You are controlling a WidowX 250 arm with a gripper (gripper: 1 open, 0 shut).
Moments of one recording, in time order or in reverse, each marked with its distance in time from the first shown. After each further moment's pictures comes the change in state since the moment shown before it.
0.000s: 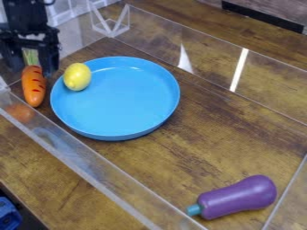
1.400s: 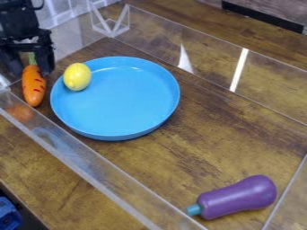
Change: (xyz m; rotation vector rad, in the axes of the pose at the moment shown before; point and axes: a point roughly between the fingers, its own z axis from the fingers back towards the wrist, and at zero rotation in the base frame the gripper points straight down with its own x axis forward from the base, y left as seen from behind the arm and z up) arm 0.018 0.029 -0.012 -0.077 -0.051 0.101
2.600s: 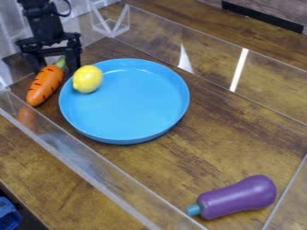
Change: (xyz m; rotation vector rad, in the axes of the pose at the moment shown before) arm 0.027 -0.013 -0.022 -0.009 -0.034 0.176
